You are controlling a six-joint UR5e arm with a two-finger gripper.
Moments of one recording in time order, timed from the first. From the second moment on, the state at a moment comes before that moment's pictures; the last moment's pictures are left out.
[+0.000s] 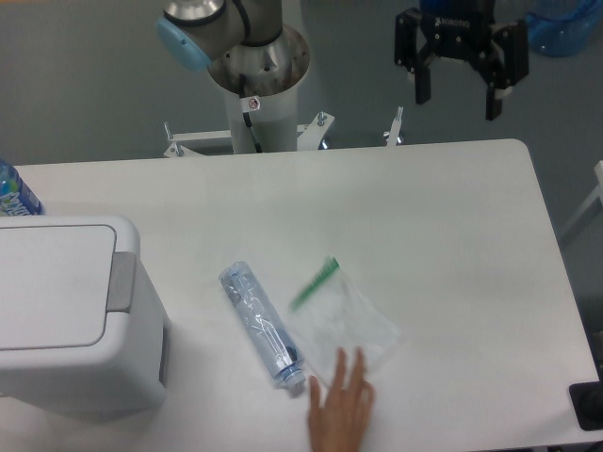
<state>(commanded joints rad) 2.77 -1.53 -1.46 -1.27 1.39 1.50</state>
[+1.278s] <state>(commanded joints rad) 2.42 -1.66 -1.48 -0.99 1.33 0.50</state>
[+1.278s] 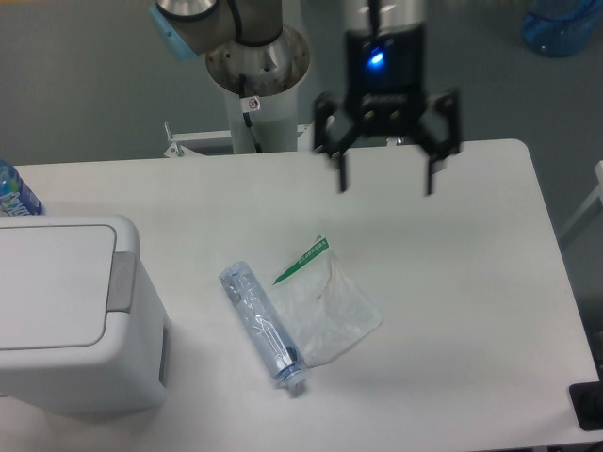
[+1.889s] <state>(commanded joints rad) 2.26 -1.73 -1.50 -0.98 1.27 0.16</state>
